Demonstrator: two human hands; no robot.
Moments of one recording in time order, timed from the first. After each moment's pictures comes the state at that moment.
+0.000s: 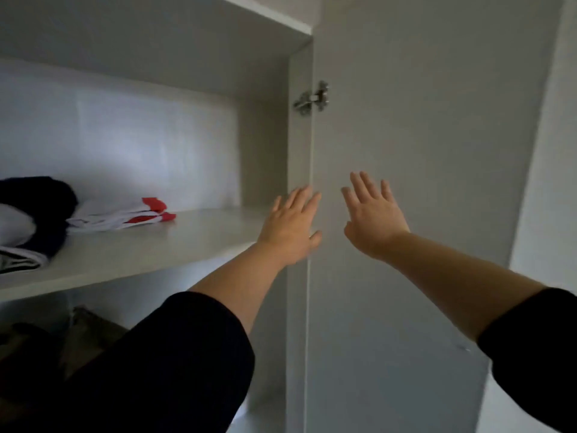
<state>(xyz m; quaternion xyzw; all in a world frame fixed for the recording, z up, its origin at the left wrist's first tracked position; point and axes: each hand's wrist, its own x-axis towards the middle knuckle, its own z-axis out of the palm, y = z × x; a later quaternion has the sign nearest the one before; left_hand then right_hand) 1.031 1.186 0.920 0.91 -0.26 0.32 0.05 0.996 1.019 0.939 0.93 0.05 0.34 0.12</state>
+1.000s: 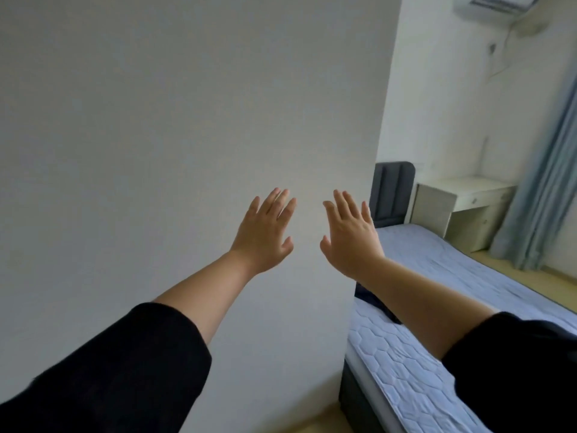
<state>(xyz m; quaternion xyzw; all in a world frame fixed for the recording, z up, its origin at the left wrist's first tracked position) 0.514 0.403 0.788 0.55 -0.77 0.26 0.16 0.327 0.409 0.798 0.80 -0.53 0.22 0.17</state>
